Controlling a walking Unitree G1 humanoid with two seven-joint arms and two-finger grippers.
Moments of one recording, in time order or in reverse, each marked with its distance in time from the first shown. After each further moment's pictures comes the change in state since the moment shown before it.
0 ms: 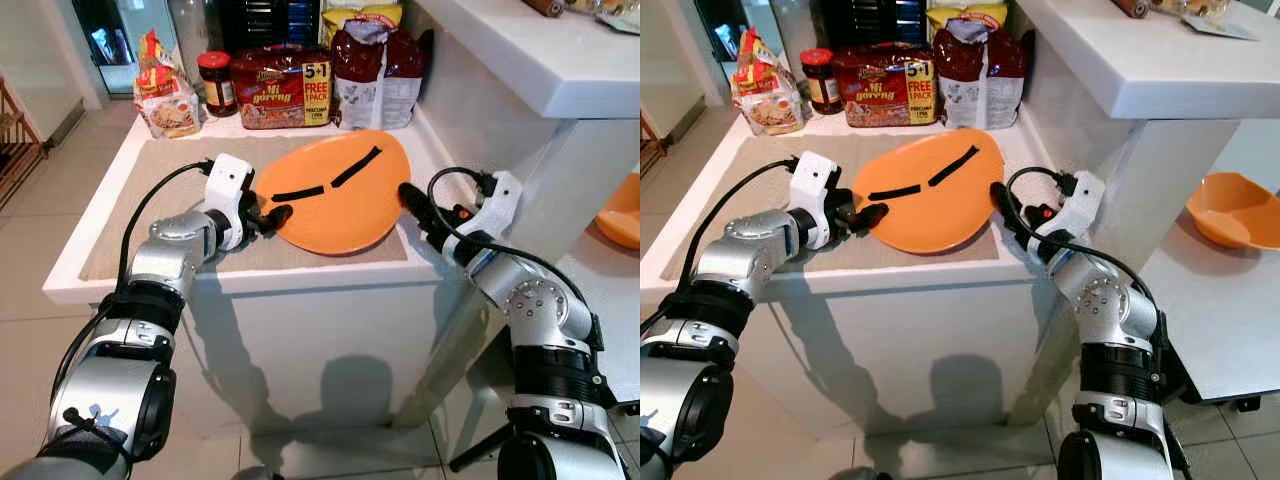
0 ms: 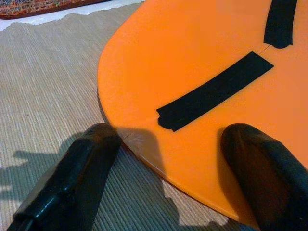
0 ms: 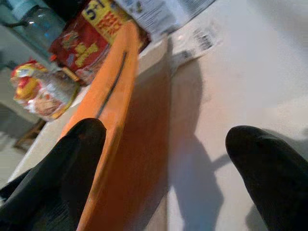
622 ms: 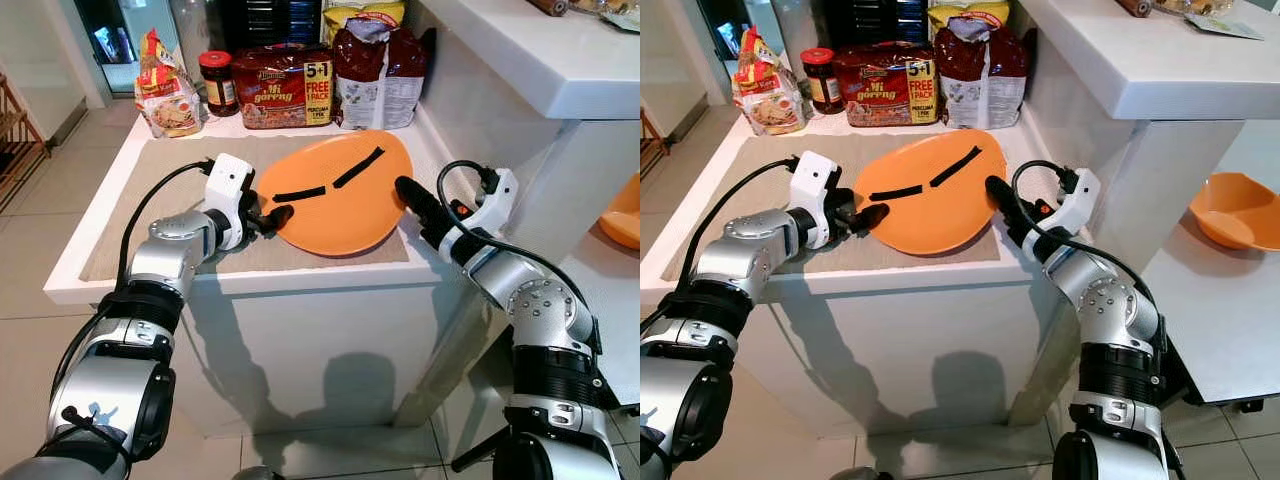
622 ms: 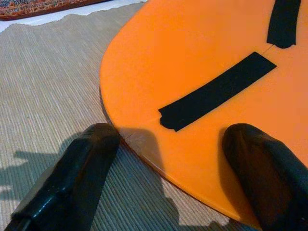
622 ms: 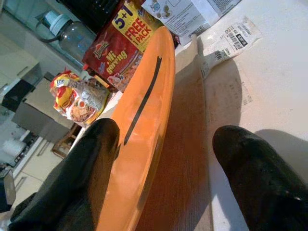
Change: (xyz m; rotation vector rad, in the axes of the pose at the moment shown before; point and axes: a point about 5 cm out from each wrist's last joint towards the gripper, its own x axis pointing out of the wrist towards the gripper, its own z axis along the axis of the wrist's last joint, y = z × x) left arm 0.000 0.000 0.001 0.009 -0.004 -0.008; right arm -0.002 0.010 0.003 0.088 -0.019 0.088
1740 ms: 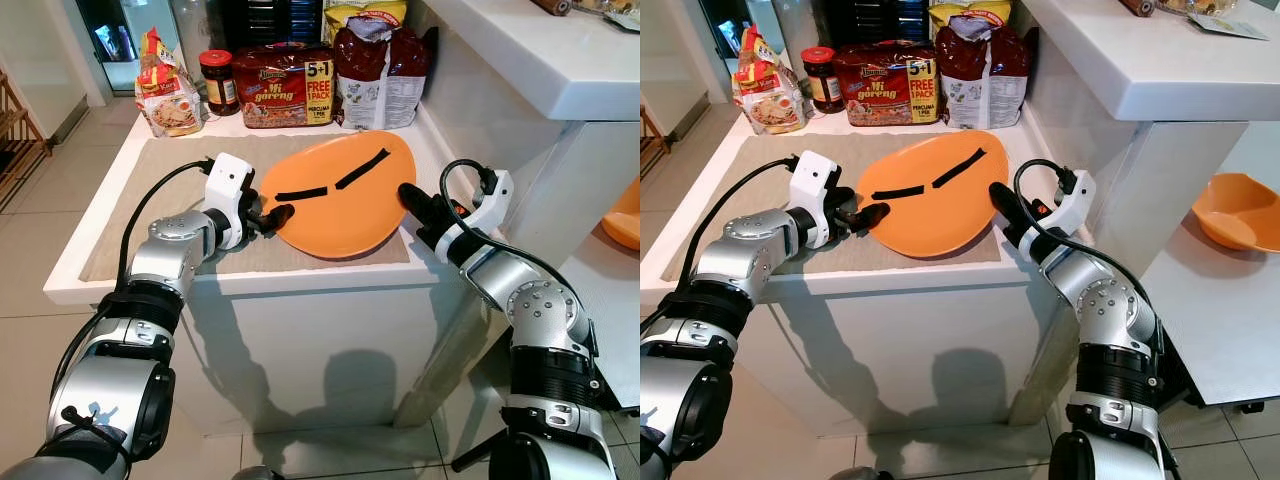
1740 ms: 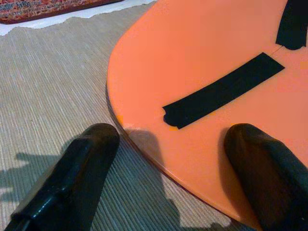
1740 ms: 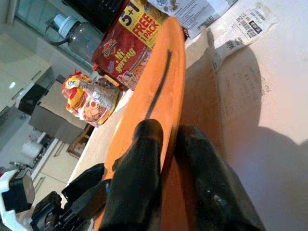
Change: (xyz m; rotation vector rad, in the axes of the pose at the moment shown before) left arm 0.000 0.001 0.000 0.009 -0.011 0.003; right arm 0.000 0.003 -0.003 0.069 0.007 0.026
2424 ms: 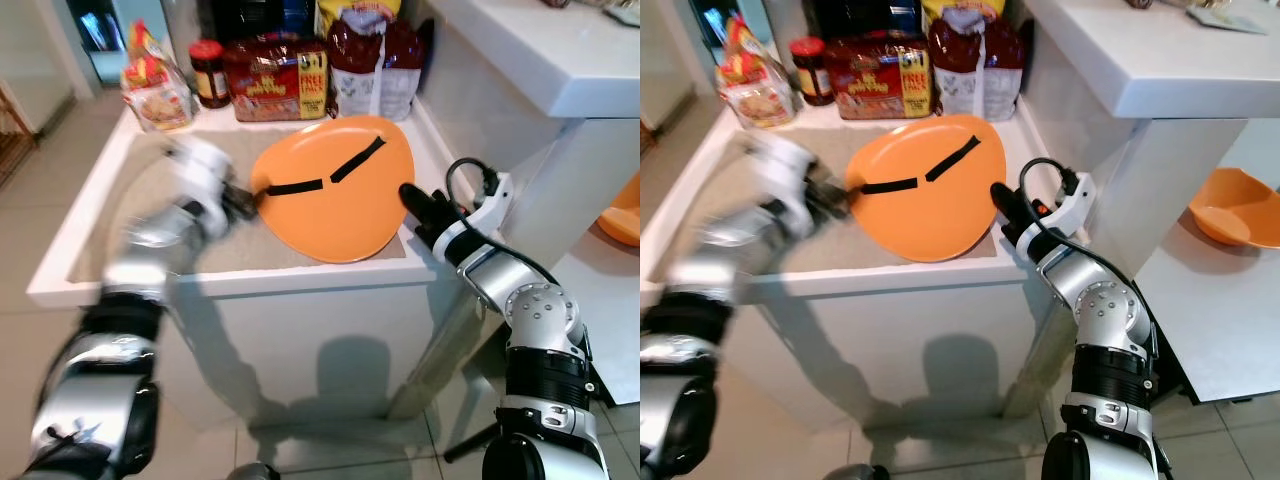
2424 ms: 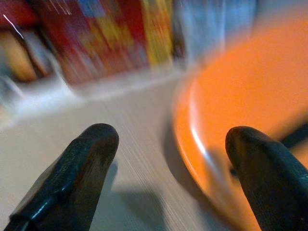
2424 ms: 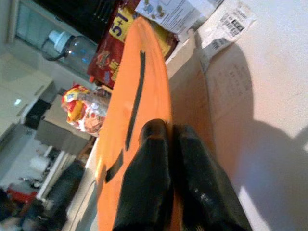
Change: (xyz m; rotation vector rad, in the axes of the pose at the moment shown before) left arm -0.040 0.026 0.043 0.081 -0.350 0.167; right arm 0.000 0.004 0.000 0.091 -0.037 0.019
